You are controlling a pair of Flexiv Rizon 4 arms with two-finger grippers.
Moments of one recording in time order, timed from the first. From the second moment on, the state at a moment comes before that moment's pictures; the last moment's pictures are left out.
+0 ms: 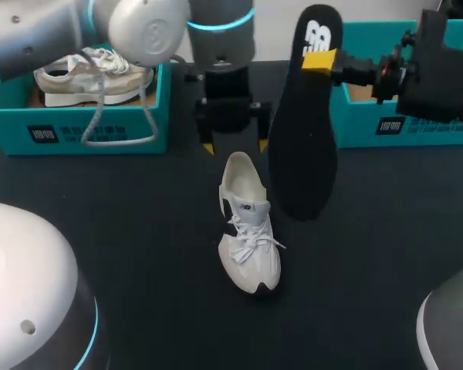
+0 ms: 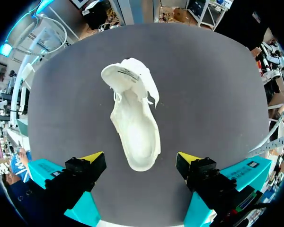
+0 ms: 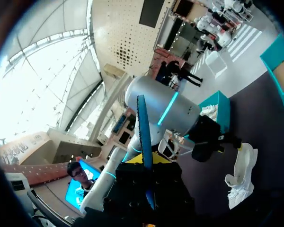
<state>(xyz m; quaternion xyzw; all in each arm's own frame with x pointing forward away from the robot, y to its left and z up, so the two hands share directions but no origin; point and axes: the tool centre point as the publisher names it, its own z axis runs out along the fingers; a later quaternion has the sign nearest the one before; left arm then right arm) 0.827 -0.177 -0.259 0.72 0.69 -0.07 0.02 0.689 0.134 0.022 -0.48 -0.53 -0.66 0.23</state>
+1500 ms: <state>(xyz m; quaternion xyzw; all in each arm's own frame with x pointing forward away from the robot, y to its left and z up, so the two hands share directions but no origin) 0.789 -0.096 -0.118 0.66 0.50 -0.39 0.40 0.782 0.152 -0.044 -0.66 -0.40 -0.52 0.38</state>
